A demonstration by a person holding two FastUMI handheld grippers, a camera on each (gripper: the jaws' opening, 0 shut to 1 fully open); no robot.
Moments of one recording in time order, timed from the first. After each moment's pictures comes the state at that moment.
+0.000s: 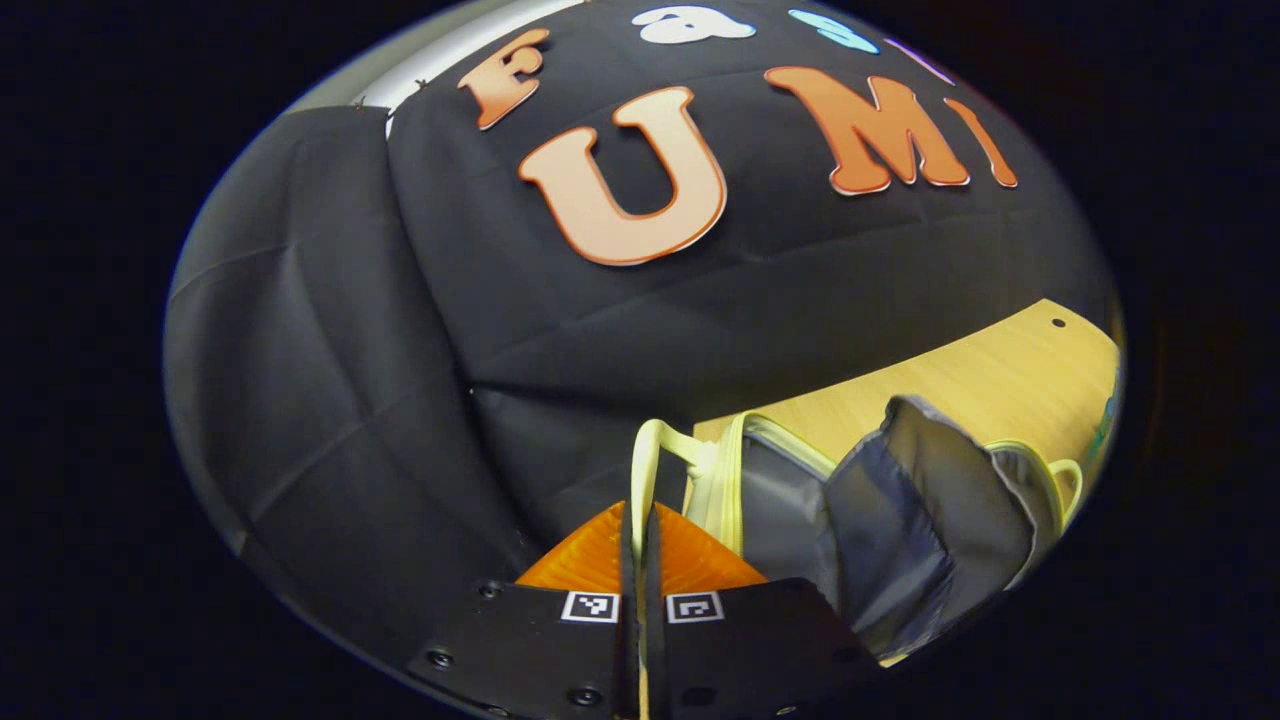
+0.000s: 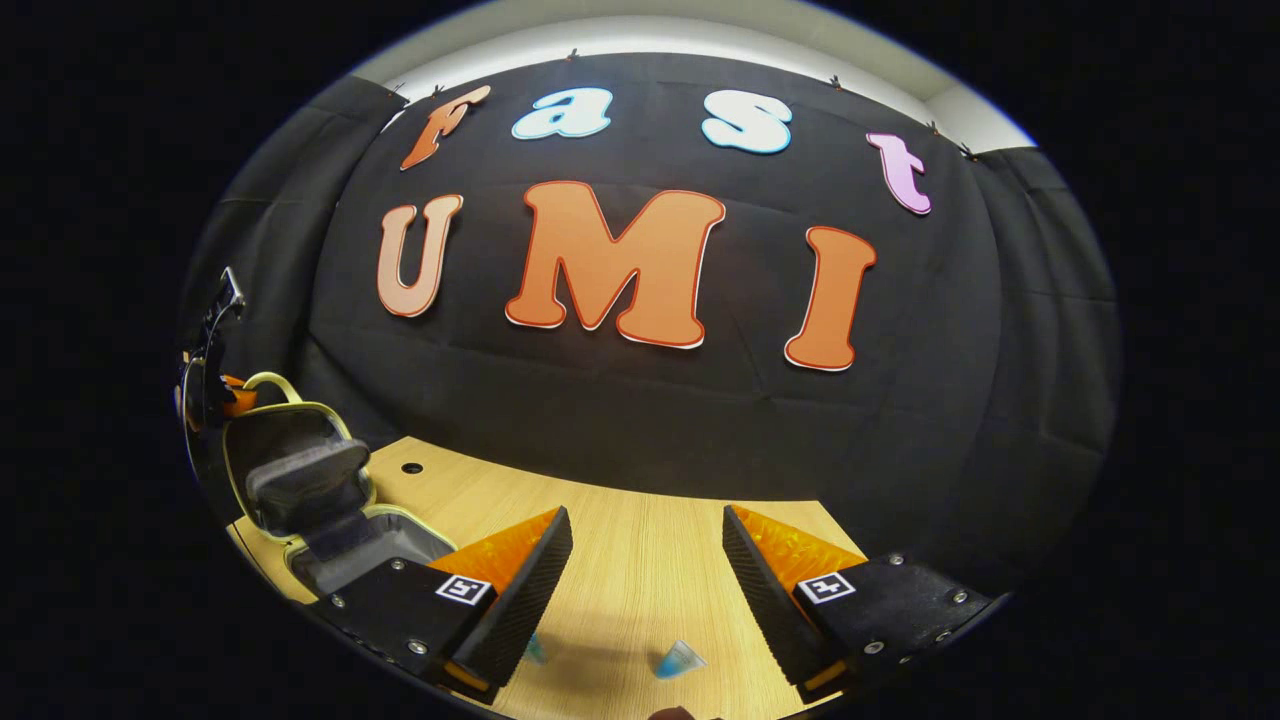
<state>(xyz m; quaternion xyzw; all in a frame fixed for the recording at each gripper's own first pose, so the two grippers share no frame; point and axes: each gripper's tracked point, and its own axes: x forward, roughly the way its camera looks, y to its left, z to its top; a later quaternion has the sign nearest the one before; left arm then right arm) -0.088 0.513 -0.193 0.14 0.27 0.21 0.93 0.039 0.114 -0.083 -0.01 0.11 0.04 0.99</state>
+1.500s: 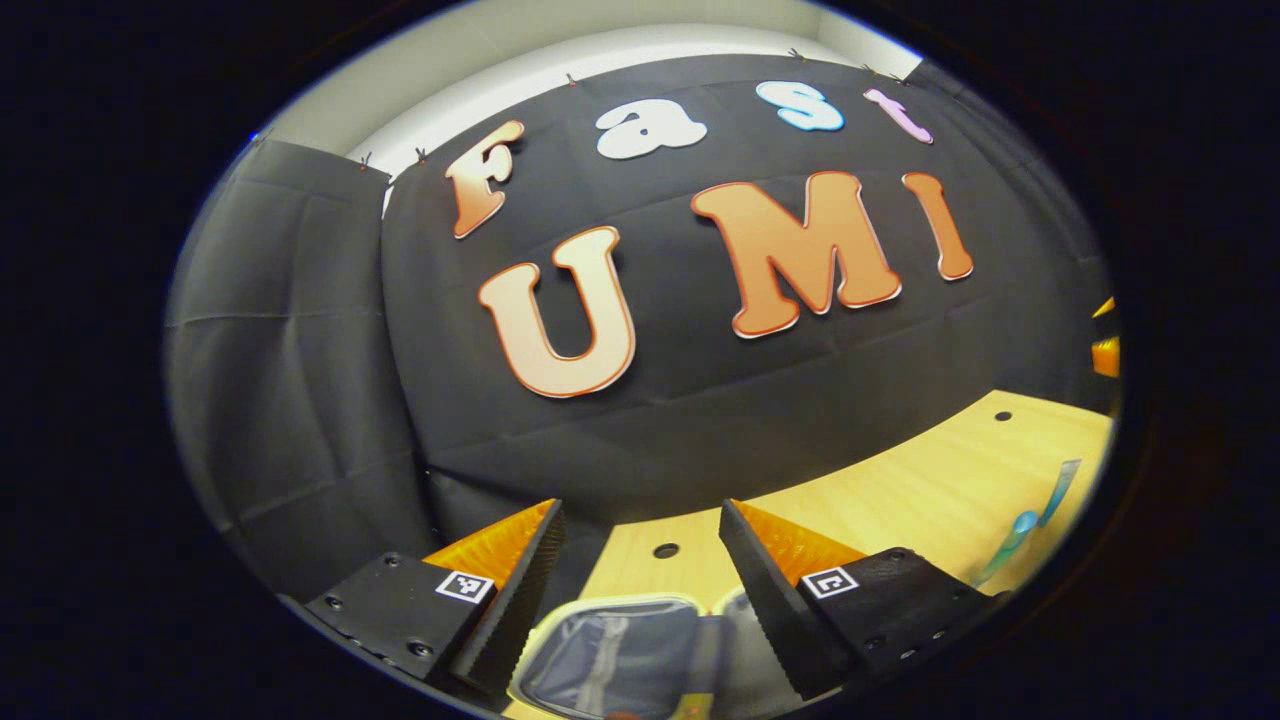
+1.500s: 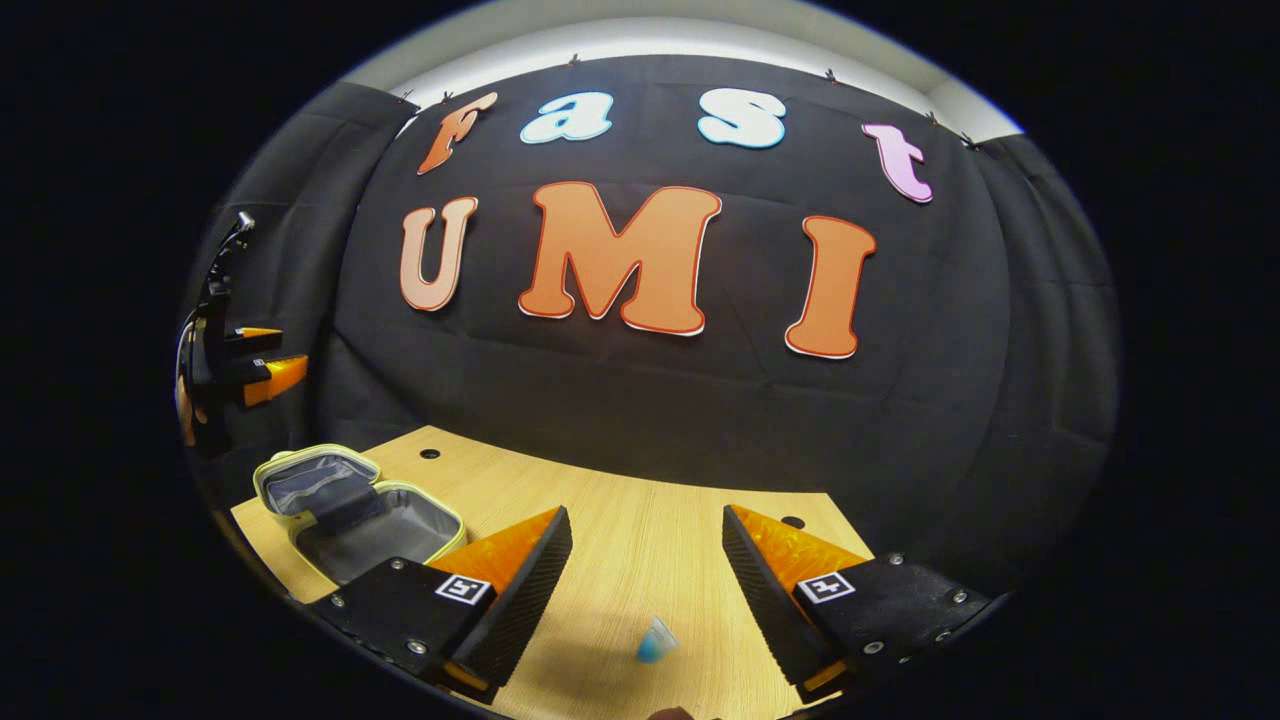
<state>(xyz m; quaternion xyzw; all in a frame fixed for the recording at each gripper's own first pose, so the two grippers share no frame) -0.070 0.279 -0.084 0.12 0.10 0.13 0.98 0.007 0.081 -0.103 0.00 0.11 0.09 0.99</state>
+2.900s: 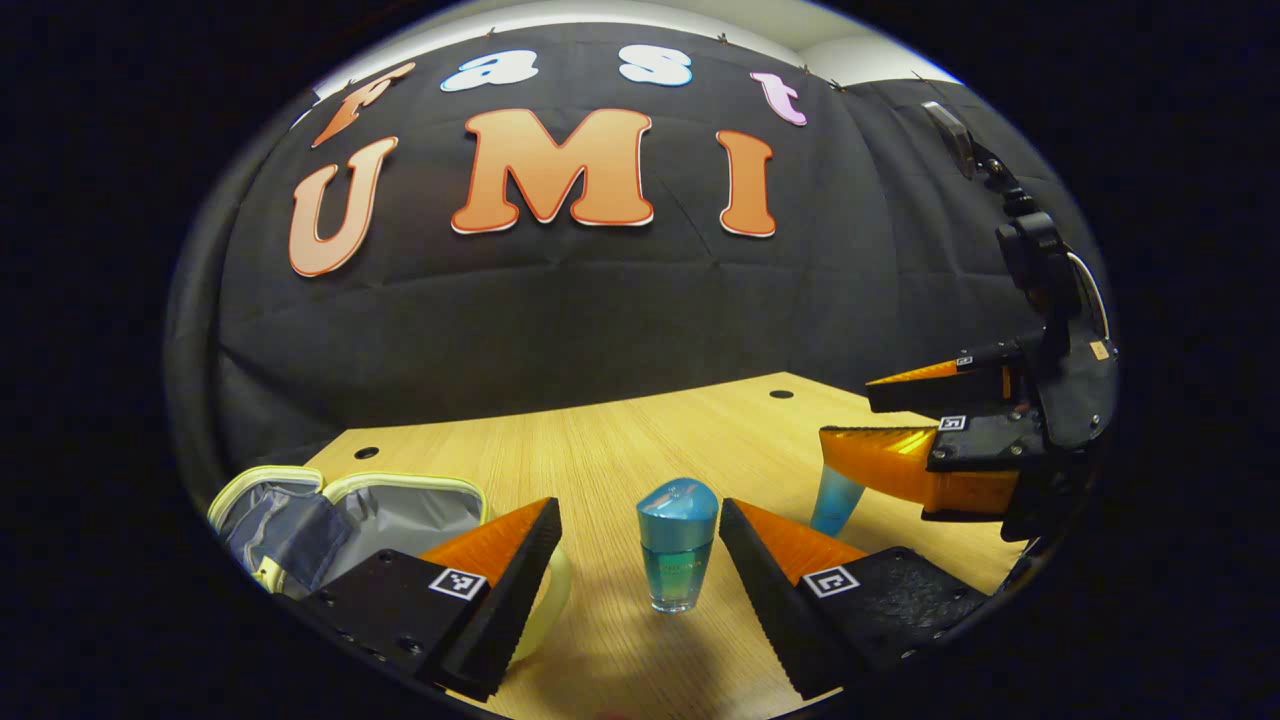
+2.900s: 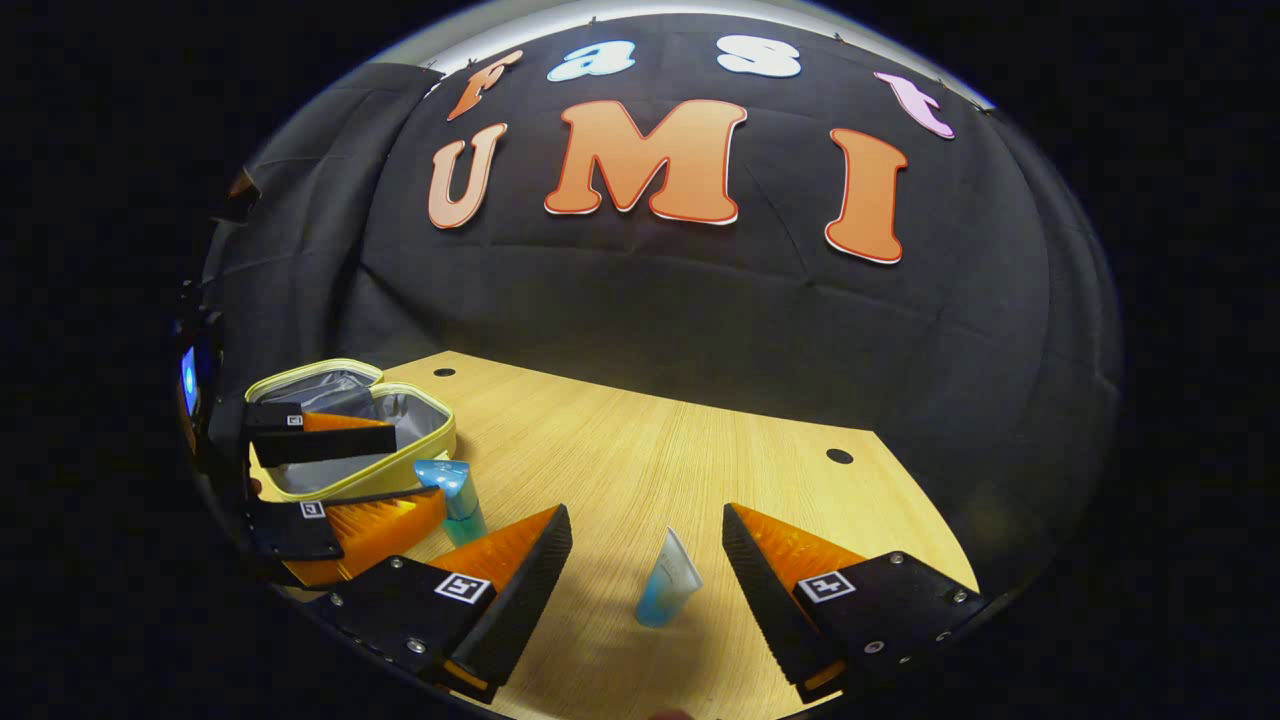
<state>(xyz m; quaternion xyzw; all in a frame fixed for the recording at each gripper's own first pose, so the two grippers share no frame) -0.065 -0.038 -0.287 0.00 0.17 -0.09 0.98 0.014 0.089 -0.255 -0.01 0.17 0.14 0.97</state>
